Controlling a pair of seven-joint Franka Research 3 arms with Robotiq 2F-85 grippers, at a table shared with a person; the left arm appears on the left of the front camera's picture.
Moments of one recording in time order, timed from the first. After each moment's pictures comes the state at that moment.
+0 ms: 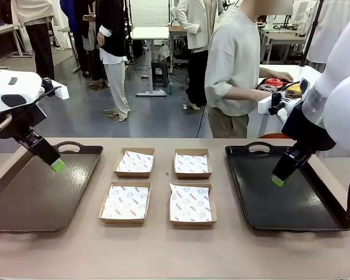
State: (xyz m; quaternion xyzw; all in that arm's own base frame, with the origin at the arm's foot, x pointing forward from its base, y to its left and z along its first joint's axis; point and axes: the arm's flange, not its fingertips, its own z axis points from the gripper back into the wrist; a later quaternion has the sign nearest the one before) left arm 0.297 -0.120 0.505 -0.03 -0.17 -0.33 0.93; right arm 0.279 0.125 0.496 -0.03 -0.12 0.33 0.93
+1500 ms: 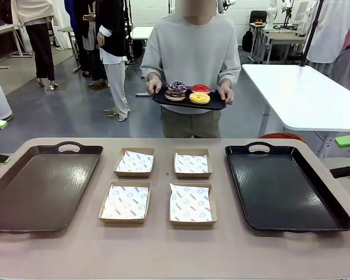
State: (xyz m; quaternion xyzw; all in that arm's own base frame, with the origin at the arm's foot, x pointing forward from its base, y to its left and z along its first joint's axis) left arm 0.312 0.088 0.445 -0.60 -0.05 0.04 0.80; right arm 0.290 -0.107 0.431 0.58 -0.06 -0.01 0.81
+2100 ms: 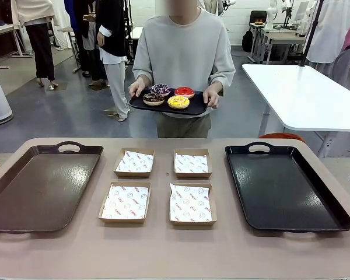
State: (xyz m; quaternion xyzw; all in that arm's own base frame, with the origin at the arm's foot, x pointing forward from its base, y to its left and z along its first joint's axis) left arm 0.289 0.135 0.439 -0.58 -0.08 0.09 0.81; right arm 0.272 -0.137 0.431 0.55 -0.09 -0.04 0.83
